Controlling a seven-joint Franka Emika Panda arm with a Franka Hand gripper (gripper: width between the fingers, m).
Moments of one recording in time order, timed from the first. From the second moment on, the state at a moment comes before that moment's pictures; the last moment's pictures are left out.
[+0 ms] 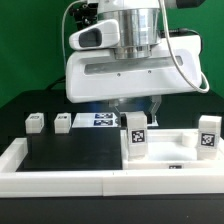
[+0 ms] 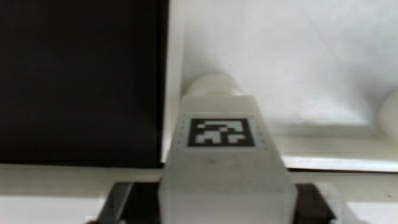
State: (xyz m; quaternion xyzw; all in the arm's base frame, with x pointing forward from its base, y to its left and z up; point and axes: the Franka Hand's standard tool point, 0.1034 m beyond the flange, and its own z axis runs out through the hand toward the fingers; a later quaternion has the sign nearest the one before) arm 0.602 -0.003 0.084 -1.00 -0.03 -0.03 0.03
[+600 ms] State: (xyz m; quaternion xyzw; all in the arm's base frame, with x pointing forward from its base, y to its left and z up) arm 0.602 -0.003 0.084 -0.99 0.12 -0.02 0.03
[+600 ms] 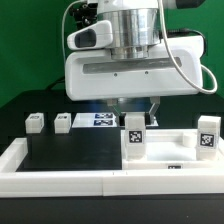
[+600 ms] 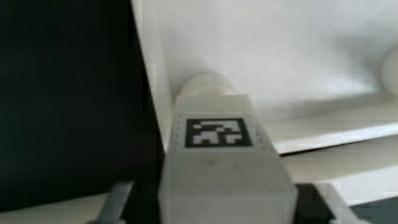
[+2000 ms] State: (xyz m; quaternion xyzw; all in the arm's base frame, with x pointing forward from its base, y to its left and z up) arm 0.600 0.007 0.082 -0.87 0.50 -0.01 0.04
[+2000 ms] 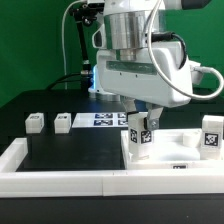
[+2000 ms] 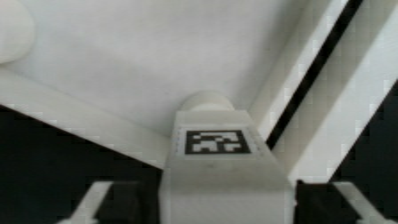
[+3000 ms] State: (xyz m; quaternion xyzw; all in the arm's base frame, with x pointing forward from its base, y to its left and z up) arm 0.601 0.011 0.082 -0.99 0.12 -0.02 0.03
